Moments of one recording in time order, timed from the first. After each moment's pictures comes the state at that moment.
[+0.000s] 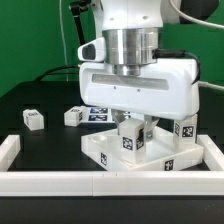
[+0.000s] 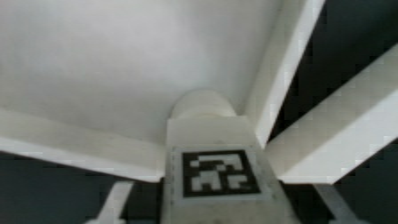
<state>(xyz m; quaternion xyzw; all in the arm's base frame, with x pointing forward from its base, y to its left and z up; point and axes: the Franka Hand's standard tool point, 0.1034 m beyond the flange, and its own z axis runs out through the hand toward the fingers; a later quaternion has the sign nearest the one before) 0.618 0.003 0.069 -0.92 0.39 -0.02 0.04</state>
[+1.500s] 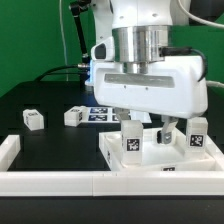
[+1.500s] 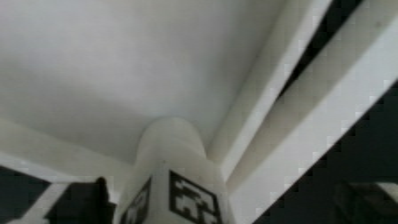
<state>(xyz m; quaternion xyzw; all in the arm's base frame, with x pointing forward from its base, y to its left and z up) 0.618 0.026 0.070 -0.92 0.38 -0.05 0.04</state>
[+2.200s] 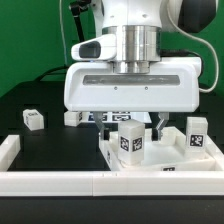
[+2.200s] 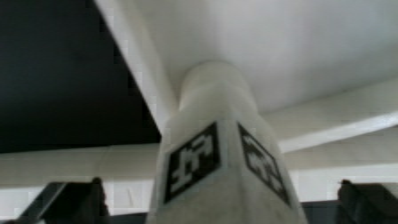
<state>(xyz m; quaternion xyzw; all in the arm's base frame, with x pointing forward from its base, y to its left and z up) 0.623 0.005 0.070 -0.99 0.04 -0.10 0.00</state>
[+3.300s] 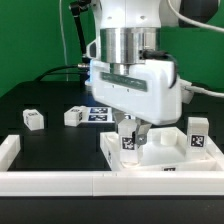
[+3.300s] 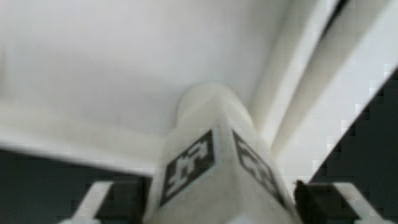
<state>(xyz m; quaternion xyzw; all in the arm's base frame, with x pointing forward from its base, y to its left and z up) 0.618 0.007 0.069 -0.81 0.59 -0.03 0.04</state>
